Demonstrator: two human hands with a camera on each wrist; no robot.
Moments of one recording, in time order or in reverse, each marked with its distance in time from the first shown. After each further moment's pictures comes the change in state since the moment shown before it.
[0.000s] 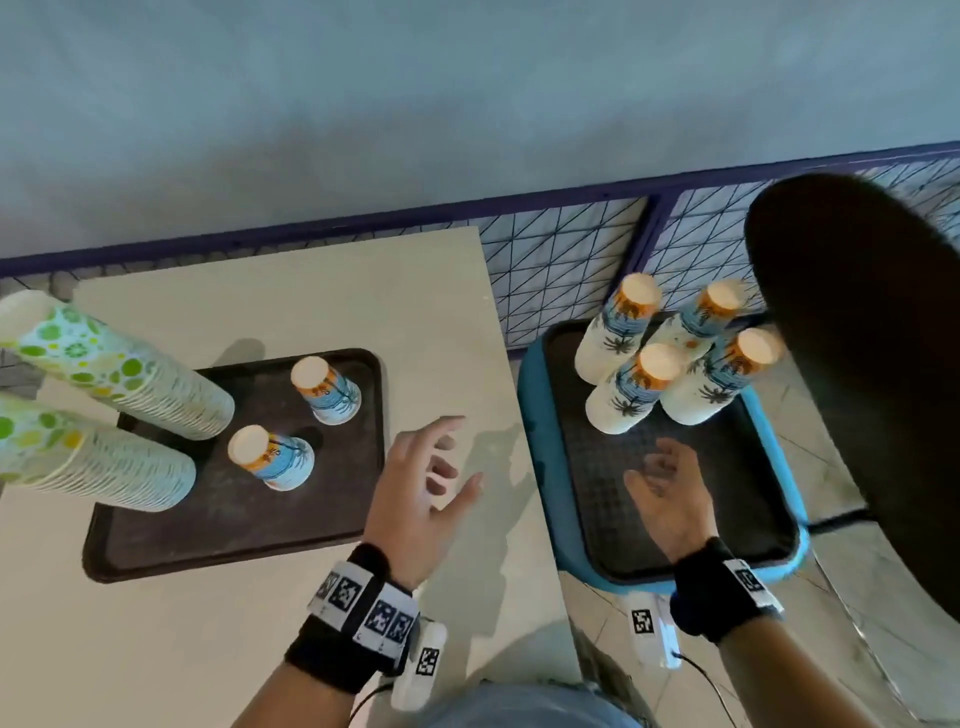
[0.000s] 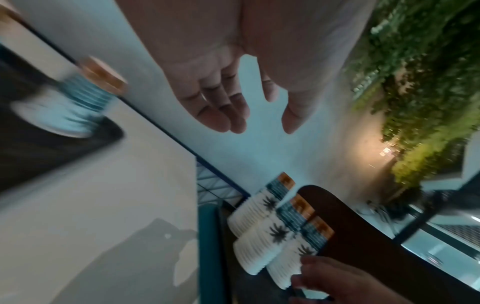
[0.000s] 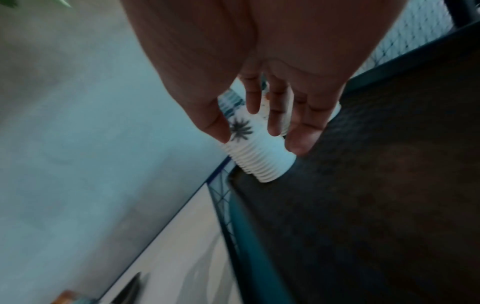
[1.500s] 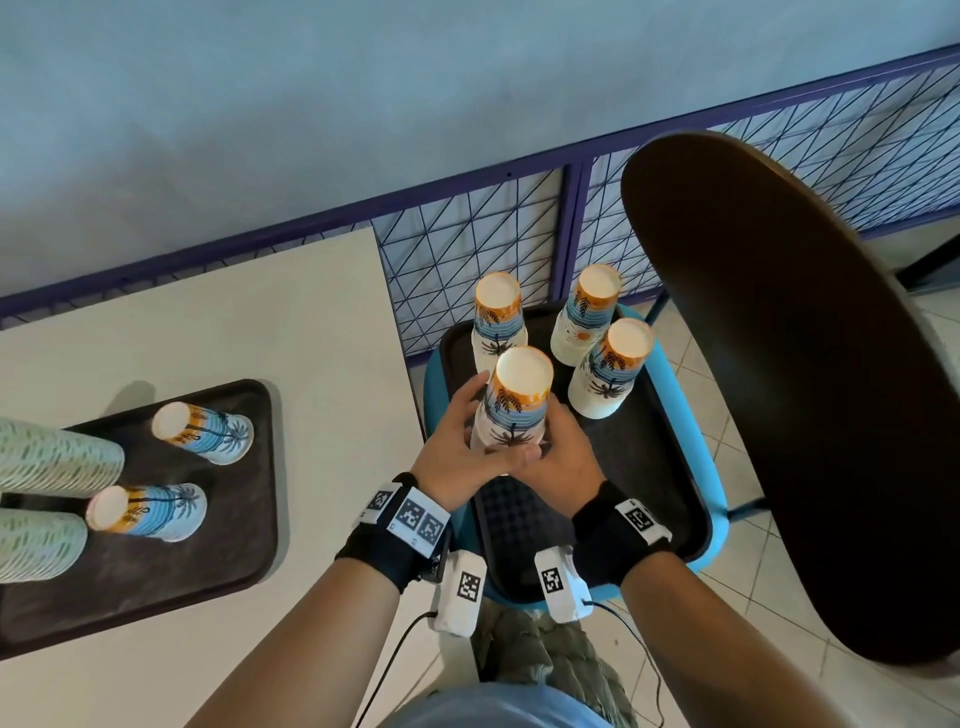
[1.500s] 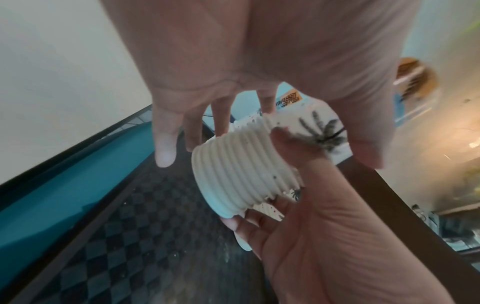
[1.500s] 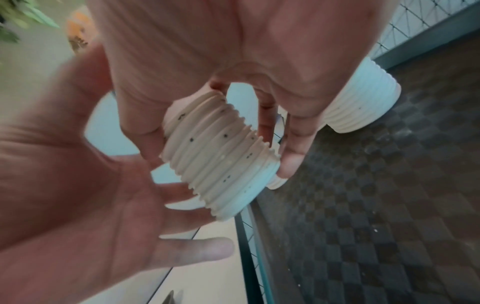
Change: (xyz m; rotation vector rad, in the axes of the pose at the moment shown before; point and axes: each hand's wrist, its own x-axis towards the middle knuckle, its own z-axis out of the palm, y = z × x) left_hand 0.103 0.051 0.181 -0.253 -0.378 -0.302; right_hand 0.085 0.004 -0.012 0.177 -0.283 -0.313
